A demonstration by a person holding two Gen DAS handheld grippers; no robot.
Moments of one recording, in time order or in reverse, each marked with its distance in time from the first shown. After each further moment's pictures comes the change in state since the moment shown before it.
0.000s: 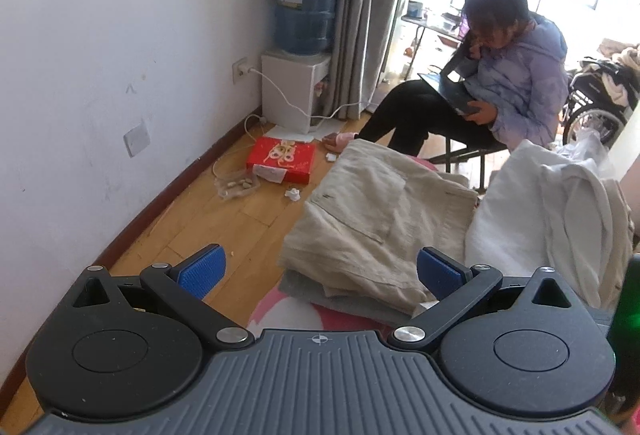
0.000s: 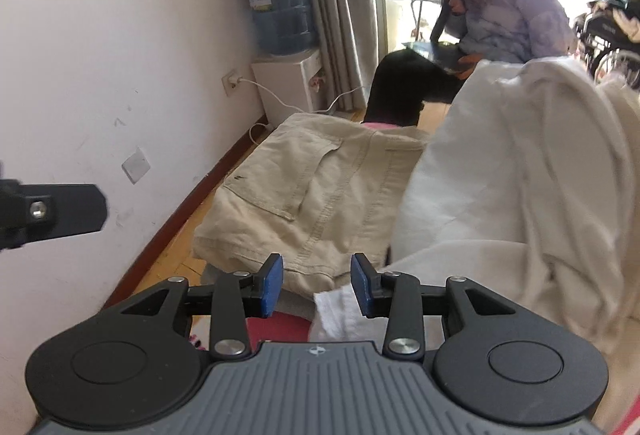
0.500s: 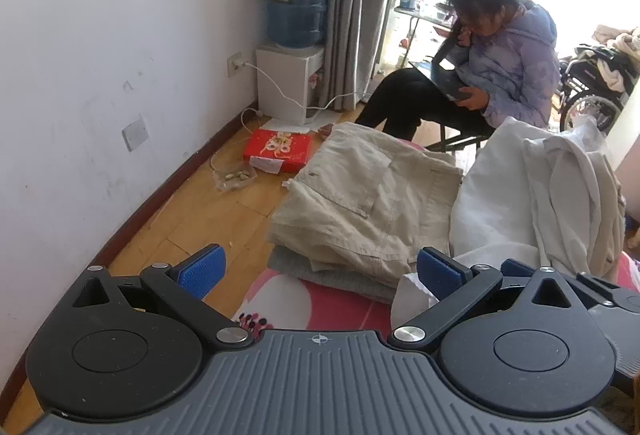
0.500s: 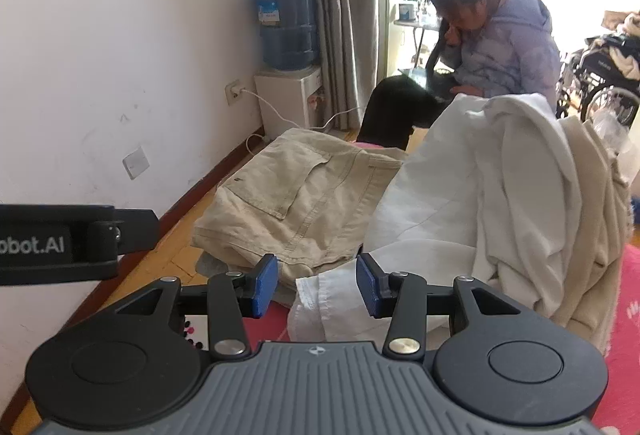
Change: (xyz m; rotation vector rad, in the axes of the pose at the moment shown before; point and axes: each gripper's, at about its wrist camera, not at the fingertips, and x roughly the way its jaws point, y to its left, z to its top) left arm -0.010 -0.014 -0.020 0.019 0.013 -0.004; right arm -0.044 0.000 -0.013 -0.079 -0.061 -0.035
